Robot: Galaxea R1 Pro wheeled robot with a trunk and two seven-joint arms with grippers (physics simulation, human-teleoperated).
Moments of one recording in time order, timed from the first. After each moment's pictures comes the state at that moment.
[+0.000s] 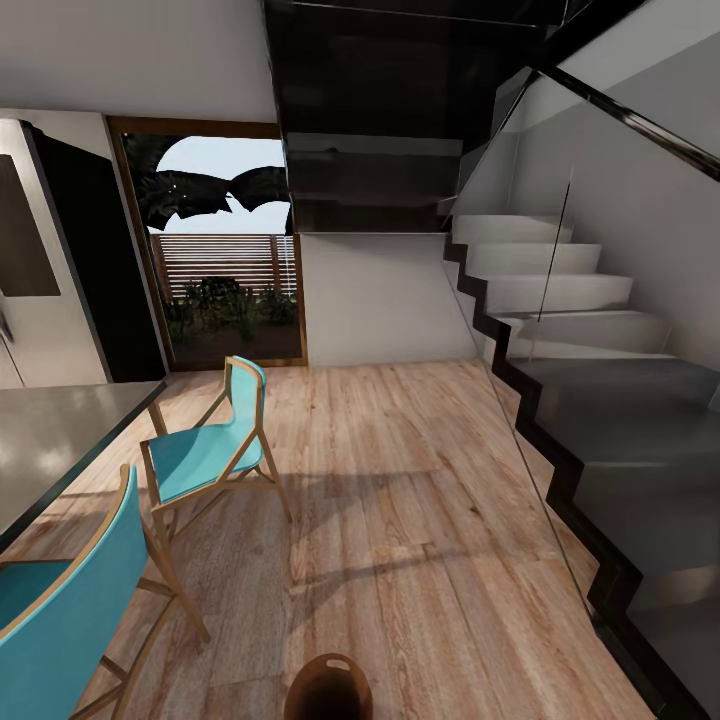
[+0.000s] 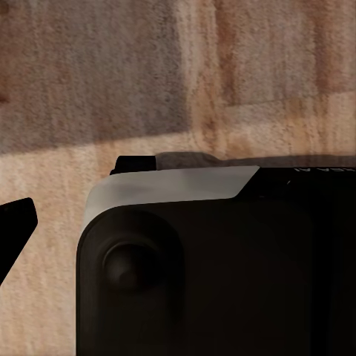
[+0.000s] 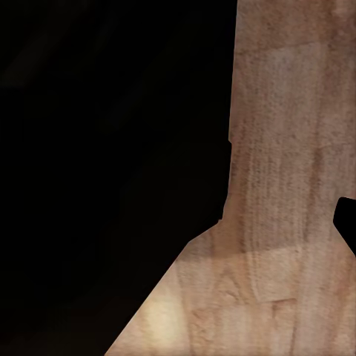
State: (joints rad) left arm 0.02 -0.04 -0.01 -0.24 0.01 -0.09 0.02; right arm 0.07 -0.02 -0.03 0.06 0.03 -0.06 -0.02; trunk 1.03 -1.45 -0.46
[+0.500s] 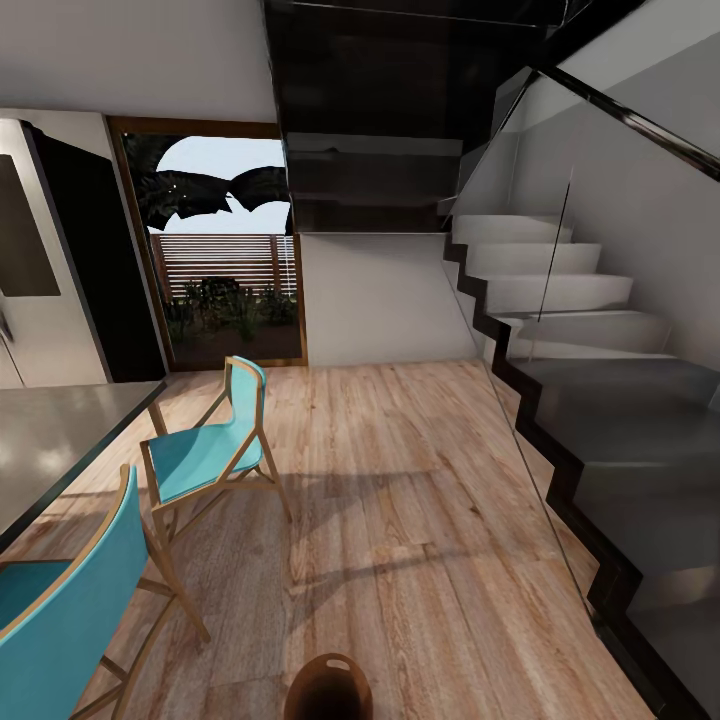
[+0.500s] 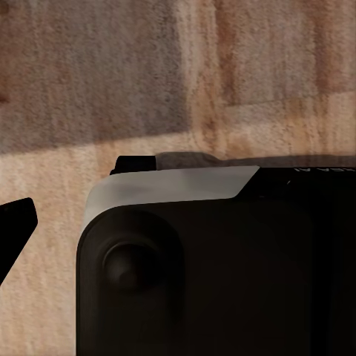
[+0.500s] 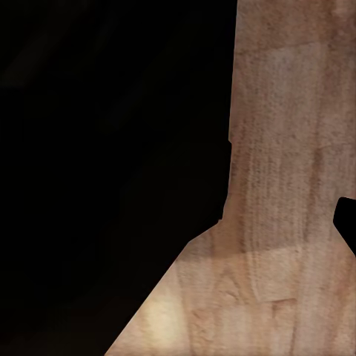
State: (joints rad) left arm 0.02 -0.04 -0.01 -0.24 0.01 -0.09 0.02; right arm 0.07 -0.02 -0.03 0.06 0.03 -0.06 -0.02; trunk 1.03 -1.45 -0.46
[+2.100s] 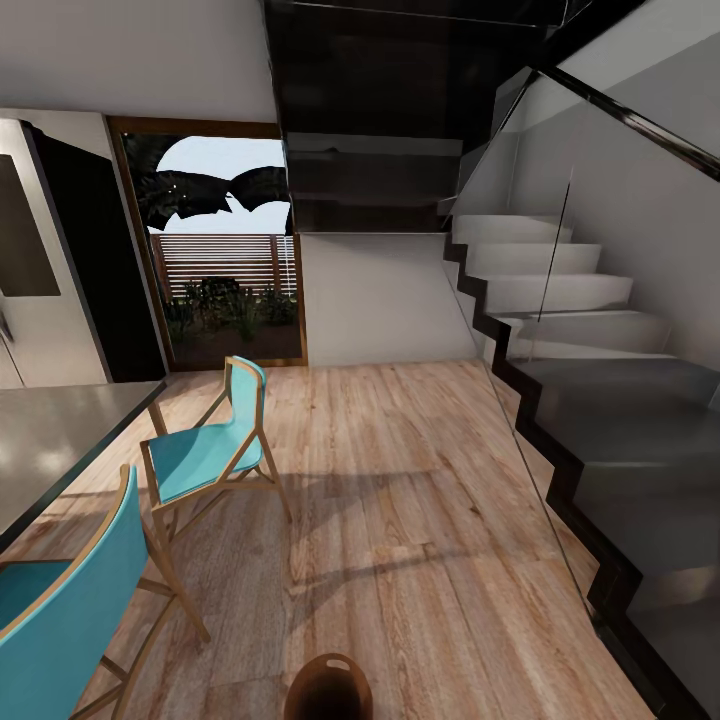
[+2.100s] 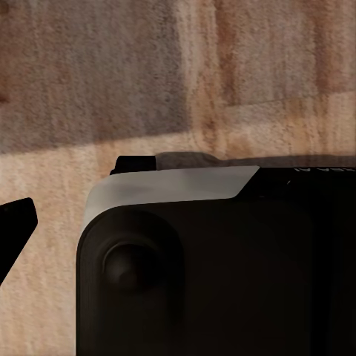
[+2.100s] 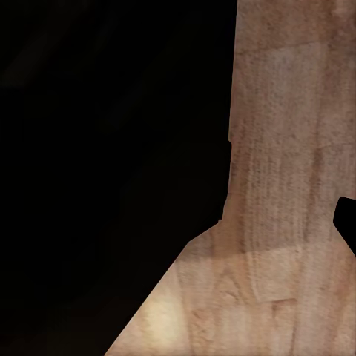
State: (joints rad) left arm 0.02 -0.04 -0.01 -0.24 0.01 -0.09 0.02; right arm 0.07 -0.02 -0.03 0.06 0.03 -0.06 -0.02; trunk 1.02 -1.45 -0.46
